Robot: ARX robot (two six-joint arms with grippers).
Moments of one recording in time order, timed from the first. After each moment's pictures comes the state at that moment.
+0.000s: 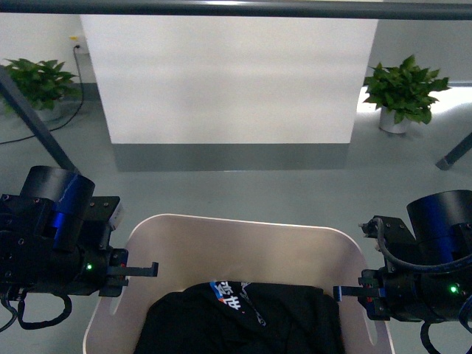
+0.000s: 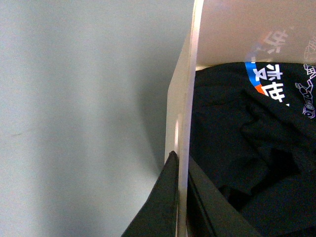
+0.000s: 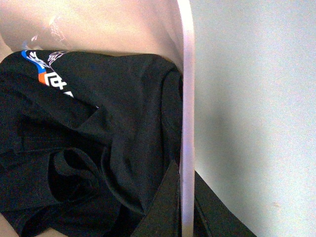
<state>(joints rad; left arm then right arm) -0.10 2.30 1.03 0.40 -0.02 -0.04 0.10 2.31 0.96 0.40 -0.11 0.12</state>
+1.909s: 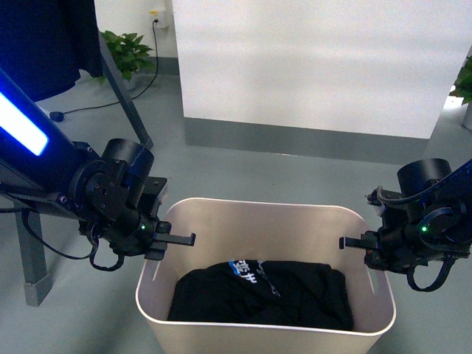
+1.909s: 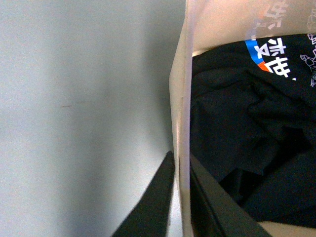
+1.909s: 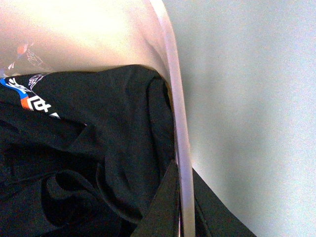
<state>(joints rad) -0.15 2.54 1.46 0.06 -0.03 0.00 0.00 2.57 1.41 0.12 -0.06 0.14</state>
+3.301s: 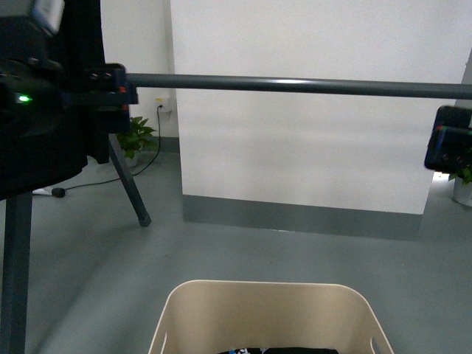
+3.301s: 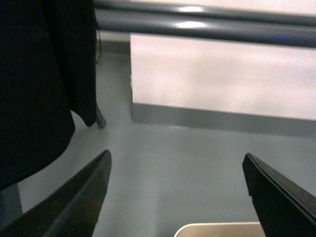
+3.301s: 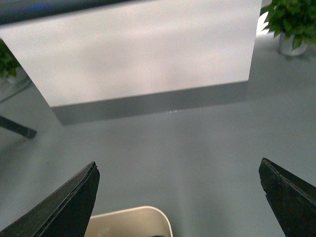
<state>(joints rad) -0.15 1.61 0.89 0.68 -0.13 -0.02 0.04 1.60 0.80 0.60 0.15 0.18</state>
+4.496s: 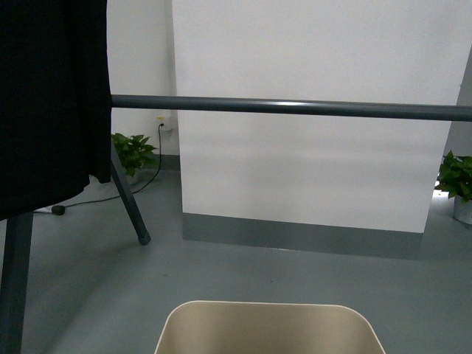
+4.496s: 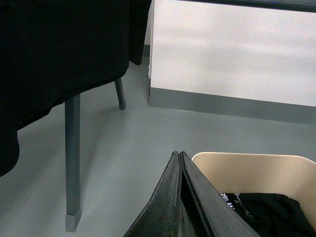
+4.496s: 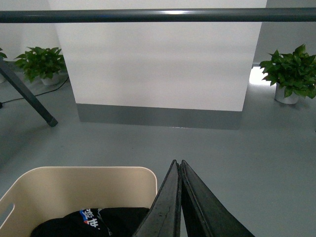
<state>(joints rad) 0.00 0.75 0.06 0.68 0.00 -0.01 0.00 0.71 0.06 0.64 0.00 0.00</state>
